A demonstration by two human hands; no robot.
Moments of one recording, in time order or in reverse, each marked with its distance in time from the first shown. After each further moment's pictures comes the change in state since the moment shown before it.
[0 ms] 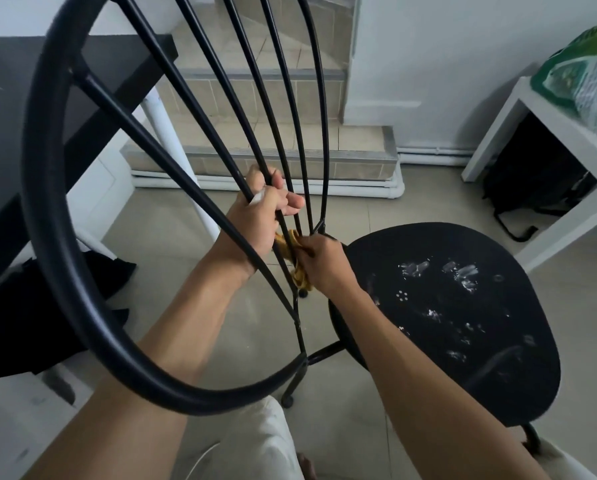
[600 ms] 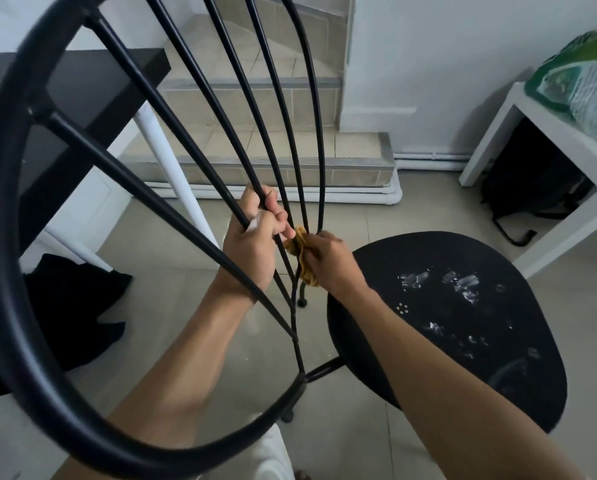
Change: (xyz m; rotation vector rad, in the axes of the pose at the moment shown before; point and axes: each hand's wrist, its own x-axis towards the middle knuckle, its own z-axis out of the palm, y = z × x) left_hand 0.002 -0.010 0.009 -0.083 0.043 0.183; right_hand 0.021 0.026 -0.008 -0.110 0.085 -0.114
